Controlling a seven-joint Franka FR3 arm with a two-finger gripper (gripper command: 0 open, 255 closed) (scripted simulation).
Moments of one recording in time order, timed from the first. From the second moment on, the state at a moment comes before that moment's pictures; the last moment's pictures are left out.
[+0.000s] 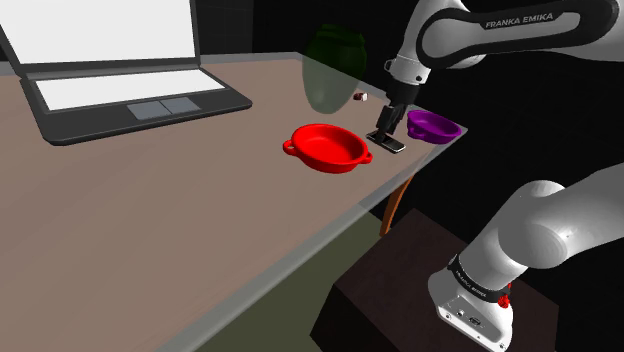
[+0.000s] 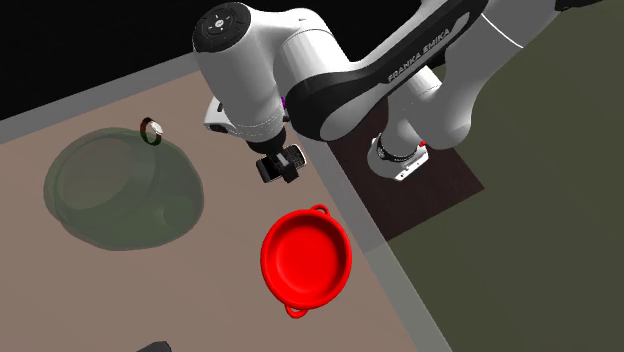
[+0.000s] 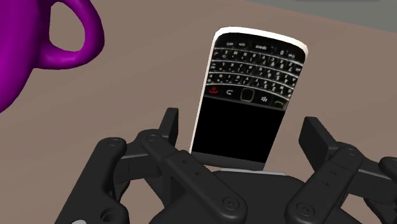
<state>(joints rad) 0.00 -0.50 -0.07 -2.45 0.02 1.91 -0.23</state>
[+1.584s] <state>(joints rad) 0.00 -0.51 -0.07 -2.42 0.02 1.88 -0.23</state>
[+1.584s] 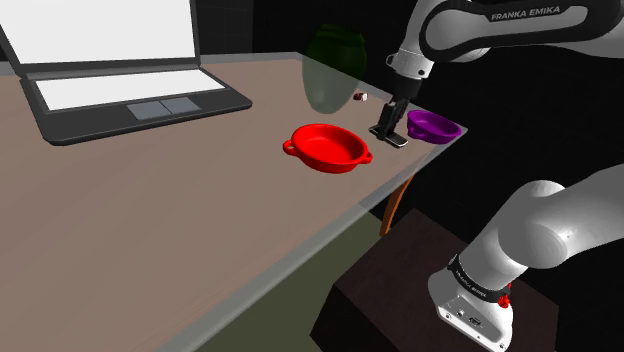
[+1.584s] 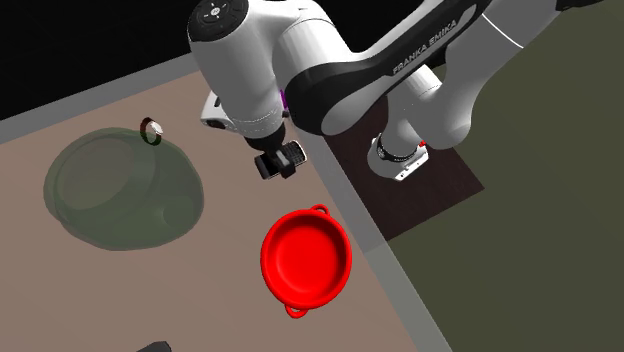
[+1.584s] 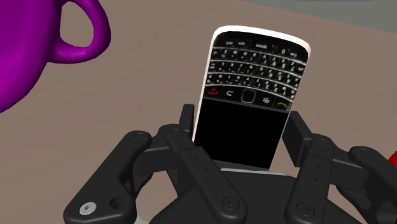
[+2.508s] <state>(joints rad) 0.00 -0.52 -0.06 -2.24 0.02 1.69 -0.22</state>
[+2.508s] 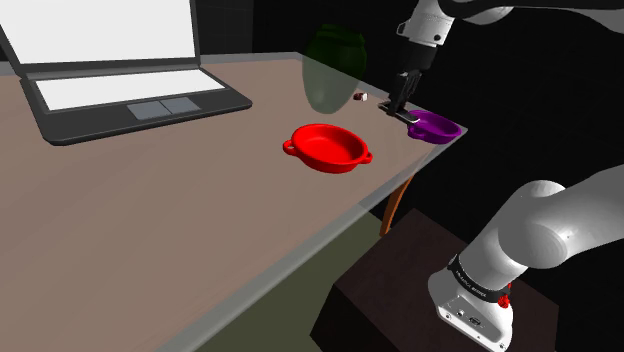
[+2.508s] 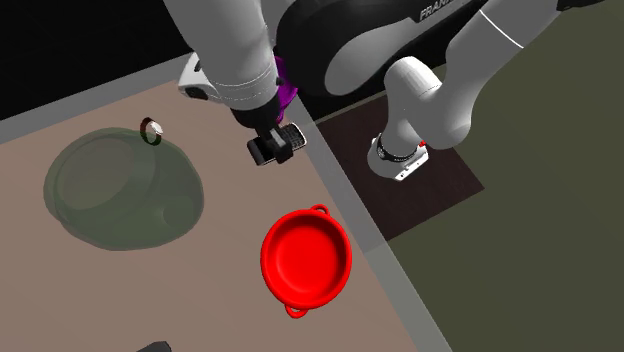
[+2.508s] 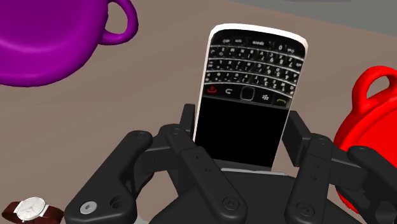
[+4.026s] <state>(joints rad) 0.13 -0.29 0.22 -1.97 0.12 1.67 0.16</state>
